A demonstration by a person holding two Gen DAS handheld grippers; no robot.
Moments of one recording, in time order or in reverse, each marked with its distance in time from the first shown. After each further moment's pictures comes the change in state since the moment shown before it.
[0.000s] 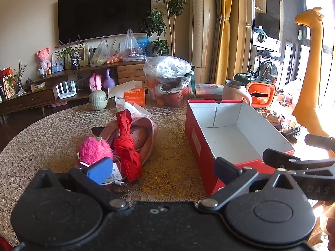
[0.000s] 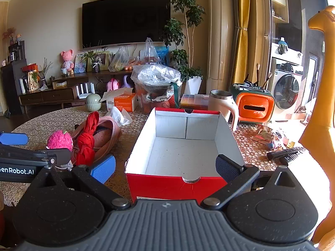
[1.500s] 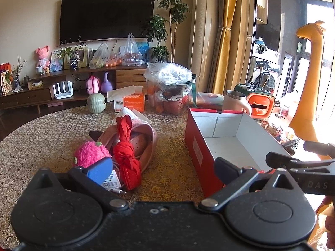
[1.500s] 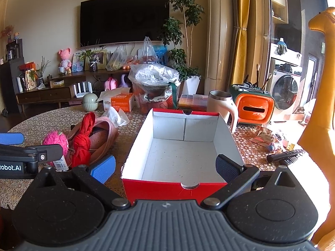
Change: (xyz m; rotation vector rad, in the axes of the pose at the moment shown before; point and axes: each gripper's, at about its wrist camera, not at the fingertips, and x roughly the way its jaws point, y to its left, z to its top) left arm 0.011 0.022 0.001 -0.063 -0.042 -0.040; right arm 0.011 -0.002 0.008 -0.004 0.004 -0.023
